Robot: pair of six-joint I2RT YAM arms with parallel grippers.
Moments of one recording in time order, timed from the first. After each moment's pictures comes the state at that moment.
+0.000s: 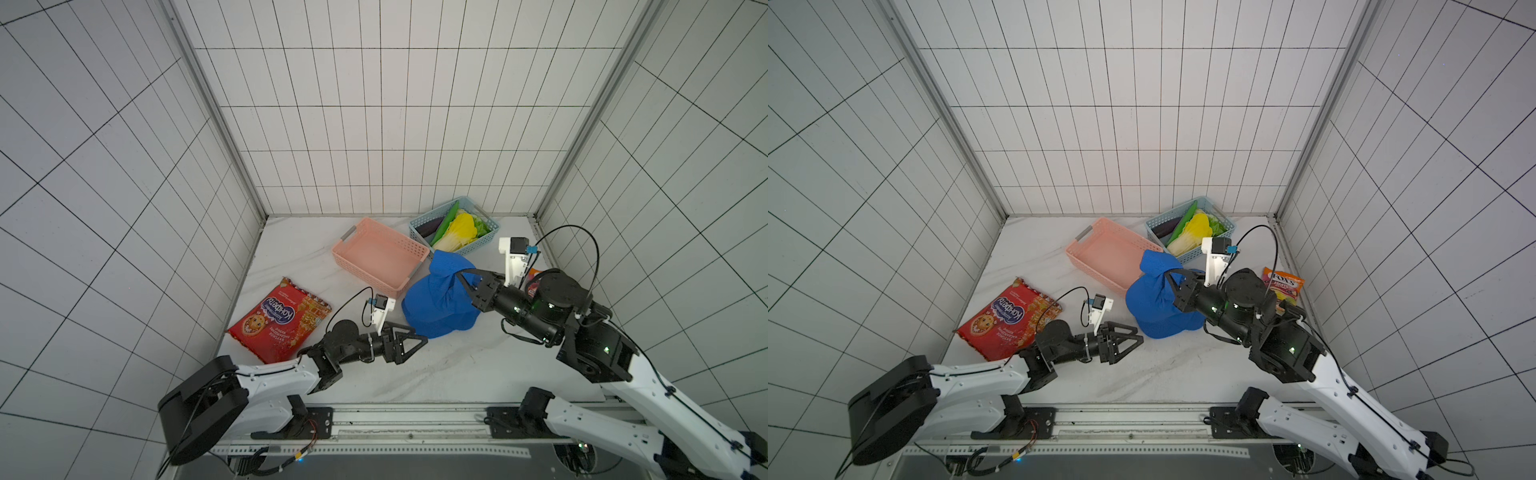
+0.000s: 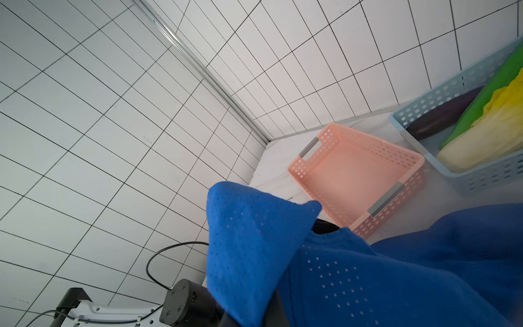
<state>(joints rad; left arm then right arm) -0.90 1.23 0.29 0.90 0.43 -0.88 0.99 0.80 1.10 -0.42 0.12 0.76</state>
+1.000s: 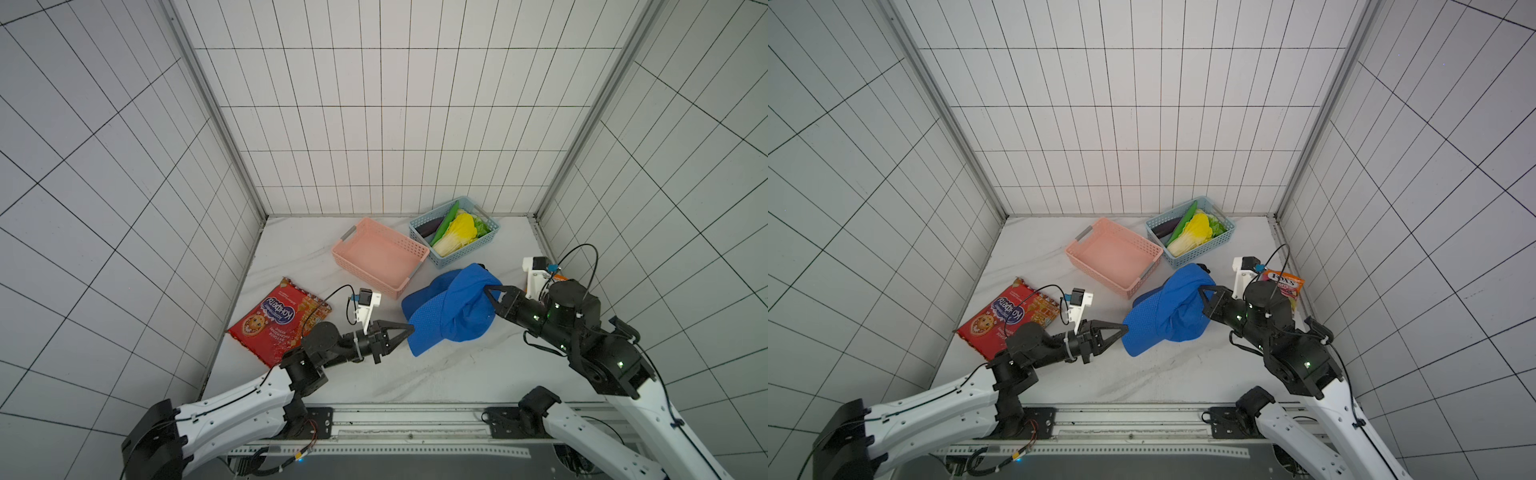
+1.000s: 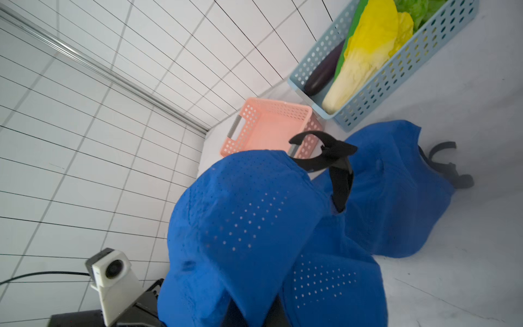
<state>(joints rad) -0.91 0.80 0.37 0.43 0.39 -0.85 0.66 0.69 0.98 -0.75 -0.04 0.82</state>
